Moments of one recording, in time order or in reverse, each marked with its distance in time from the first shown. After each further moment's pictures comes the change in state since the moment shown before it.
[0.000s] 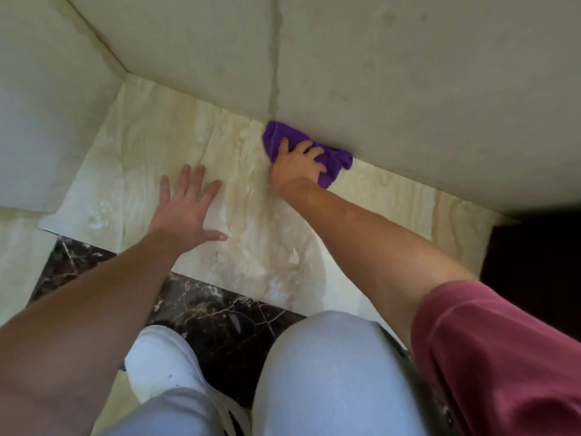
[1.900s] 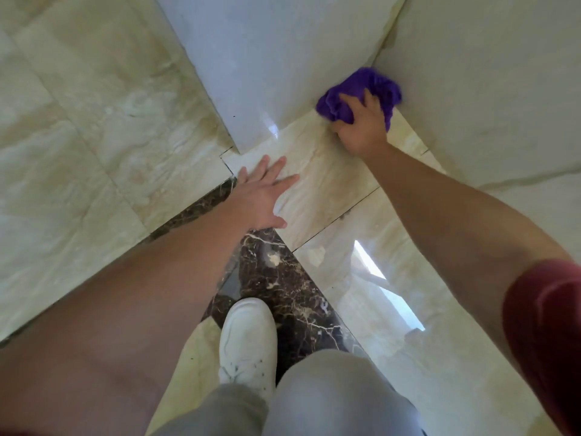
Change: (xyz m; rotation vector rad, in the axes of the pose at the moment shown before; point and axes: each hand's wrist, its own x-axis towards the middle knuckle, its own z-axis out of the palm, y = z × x) left_hand -0.072 -0.153 0.065 -0.547 -0.113 -0.247; right_hand 0.055 -0.266 -0.023 0.224 0.114 -0.588
